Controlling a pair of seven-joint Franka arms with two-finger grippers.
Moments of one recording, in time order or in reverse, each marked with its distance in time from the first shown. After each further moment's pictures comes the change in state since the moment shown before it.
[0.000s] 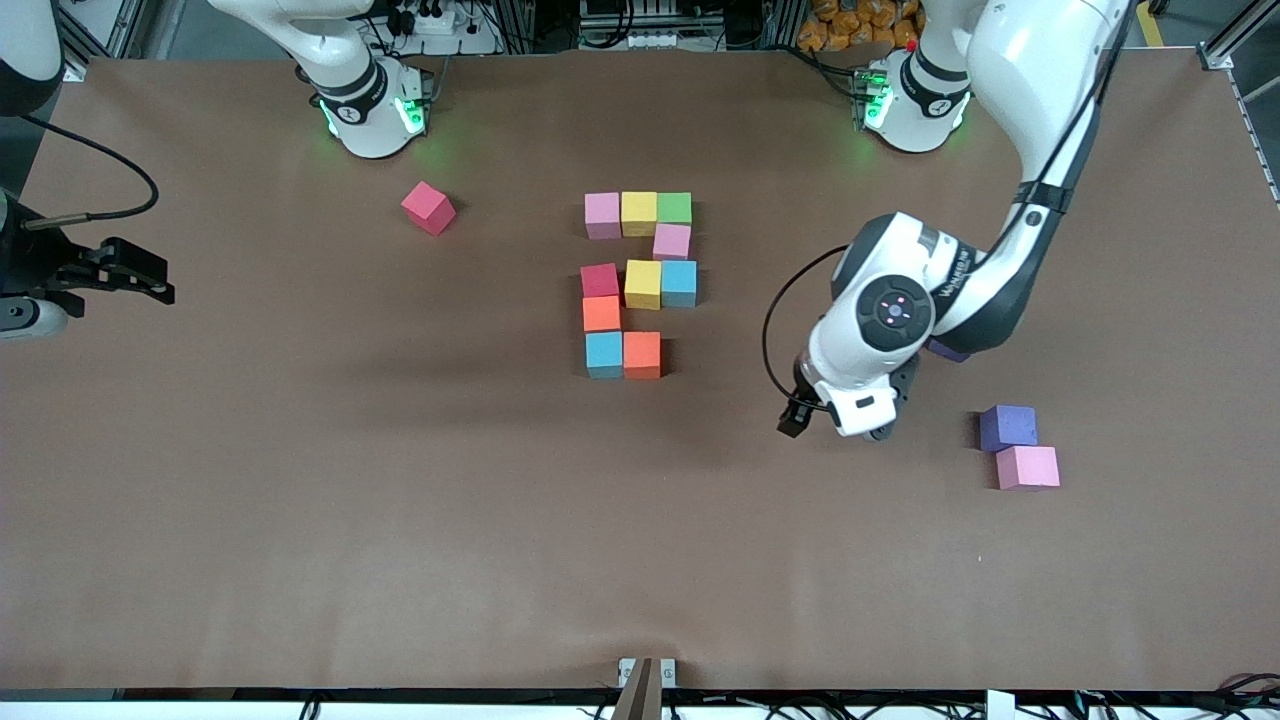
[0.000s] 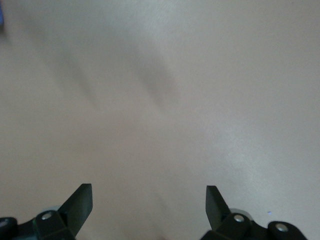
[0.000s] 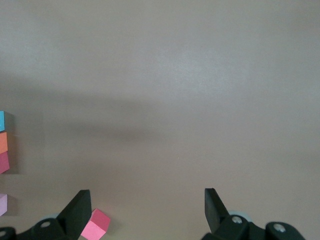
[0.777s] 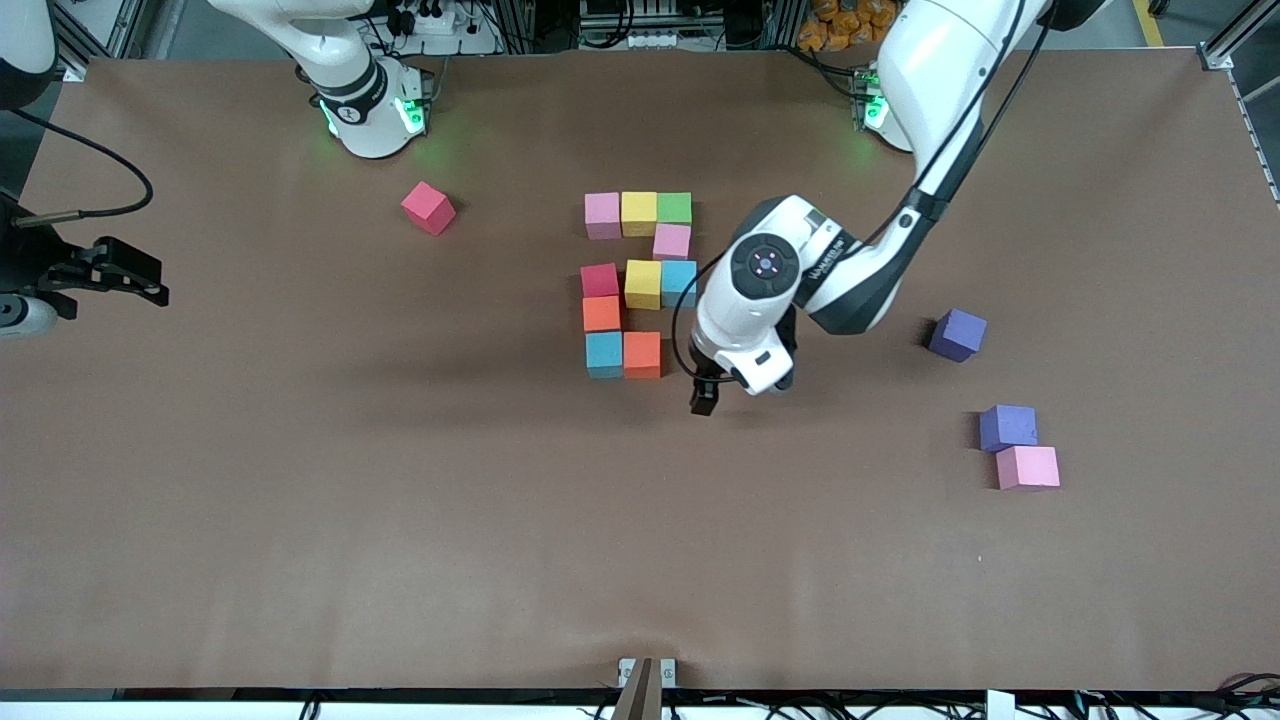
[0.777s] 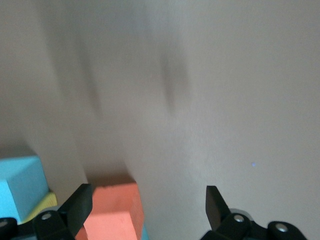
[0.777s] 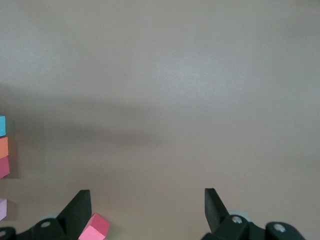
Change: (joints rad) left arm -0.187 0.082 -0.005 0.002 -0.009 0.186 -0.545; right arm 0.000 -0.001 0.000 0.014 0.000 0.009 0.000
